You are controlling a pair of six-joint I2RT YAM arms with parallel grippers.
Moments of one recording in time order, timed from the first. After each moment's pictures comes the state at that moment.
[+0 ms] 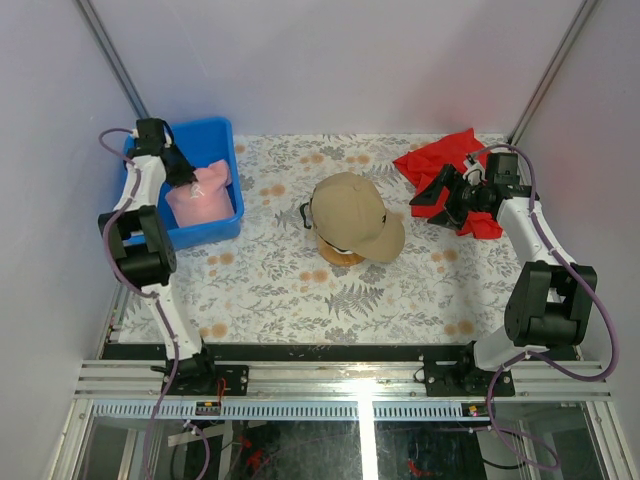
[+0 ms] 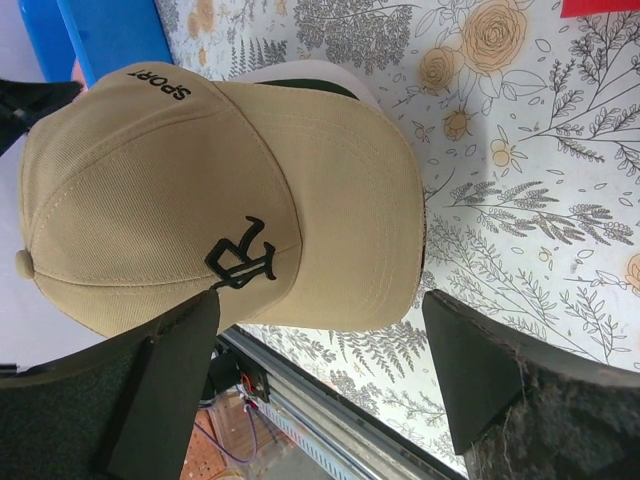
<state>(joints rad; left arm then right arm) 0.27 2.07 1.77 -0.61 0.14 -0.41 -0.09 1.55 1.19 -0.57 -0.72 0.51</state>
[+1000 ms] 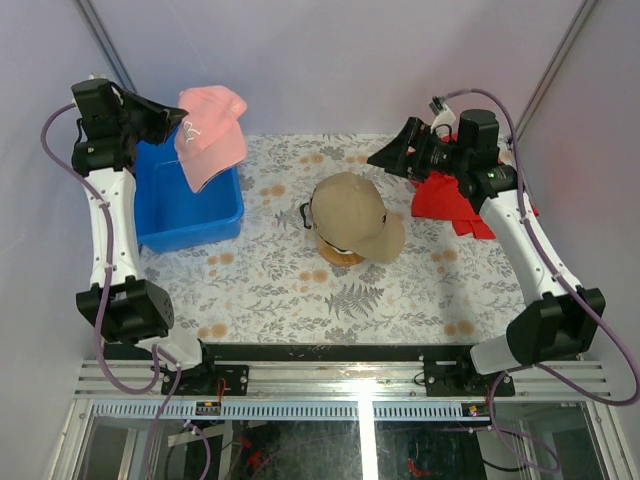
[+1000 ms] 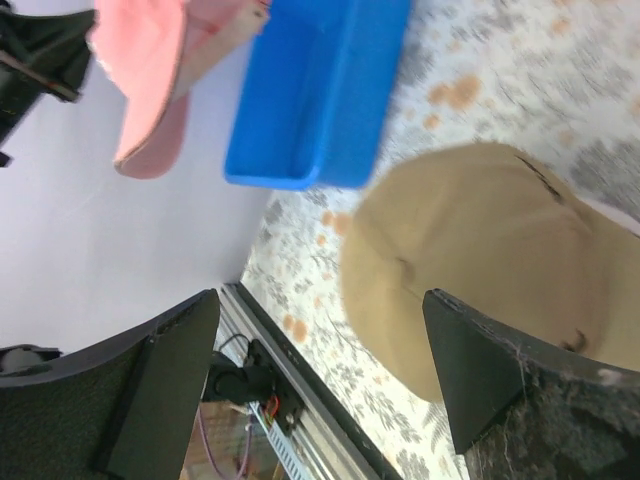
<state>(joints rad) 0.29 1.60 1.84 -0.60 0.42 -0.96 0.18 1.48 1.43 -0.37 -0.74 0.63</state>
